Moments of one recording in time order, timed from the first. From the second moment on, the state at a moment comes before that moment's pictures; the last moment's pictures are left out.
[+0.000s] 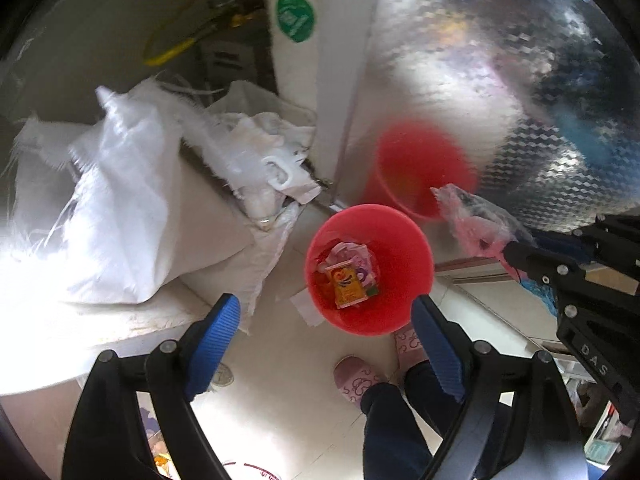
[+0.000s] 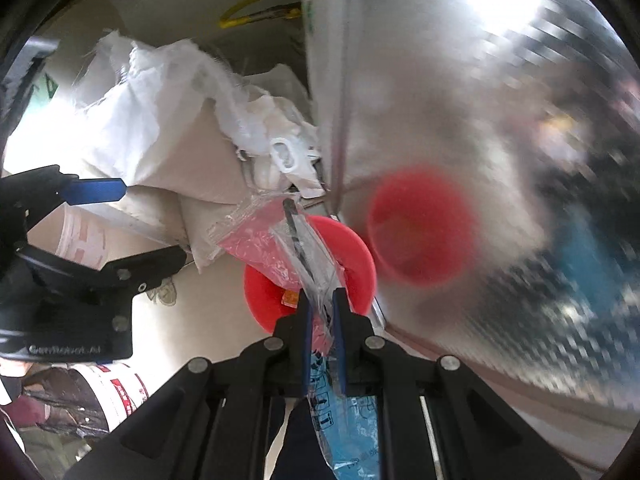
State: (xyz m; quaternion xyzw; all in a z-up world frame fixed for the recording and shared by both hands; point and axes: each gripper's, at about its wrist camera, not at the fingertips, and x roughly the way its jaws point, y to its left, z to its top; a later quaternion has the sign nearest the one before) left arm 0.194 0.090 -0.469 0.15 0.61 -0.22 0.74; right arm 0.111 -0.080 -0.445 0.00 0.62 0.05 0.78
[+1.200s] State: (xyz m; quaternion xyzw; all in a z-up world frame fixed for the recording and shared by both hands) left arm 0.171 0.128 -0.224 0.10 0.55 -0.20 0.80; right arm 0.083 -0.065 -0.196 -0.02 0.51 0.01 0.86
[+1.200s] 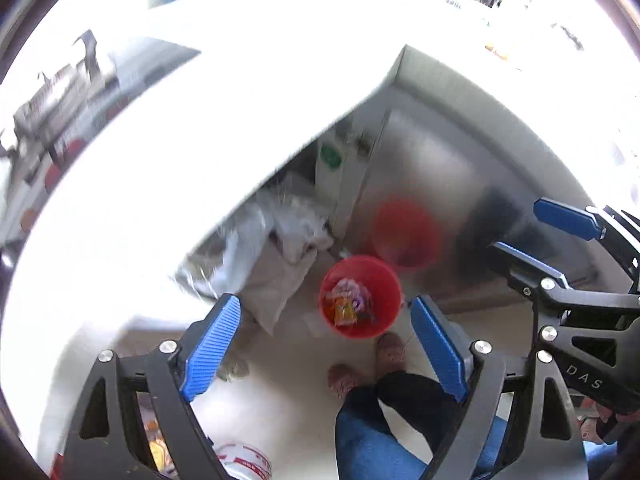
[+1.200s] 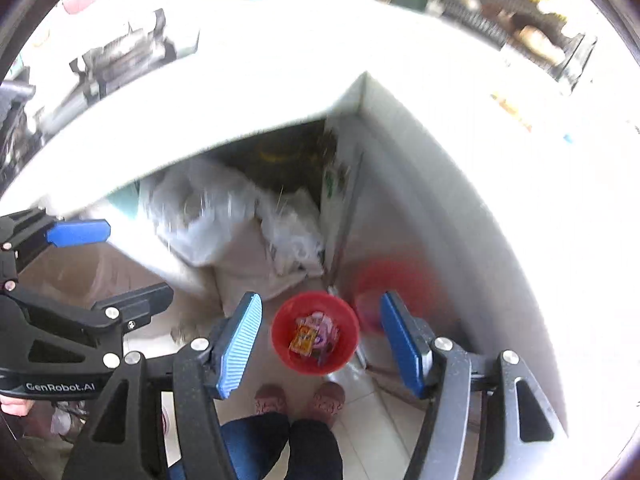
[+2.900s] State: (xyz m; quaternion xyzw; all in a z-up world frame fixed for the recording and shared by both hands) left arm 0.477 -0.198 -0.182 0.14 0.54 -0.21 0.80; right arm 0.342 -0.348 -0.177 0.02 0.53 -0.02 0.85
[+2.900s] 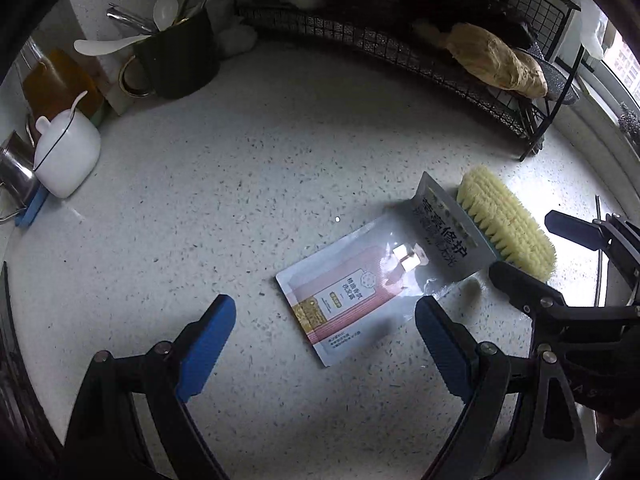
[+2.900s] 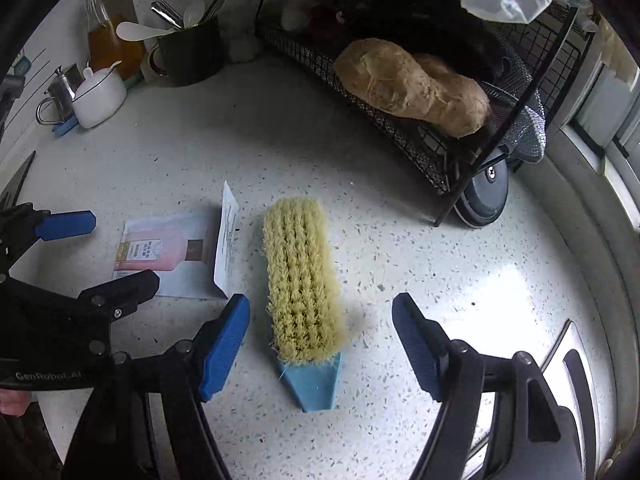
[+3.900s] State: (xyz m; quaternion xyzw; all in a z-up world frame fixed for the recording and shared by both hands) left arm 0.489 -0.264 -0.171 0.13 0.54 -0.25 0.79; right arm 0.297 -0.388 -0.135 0.09 0.51 -0.08 0.85
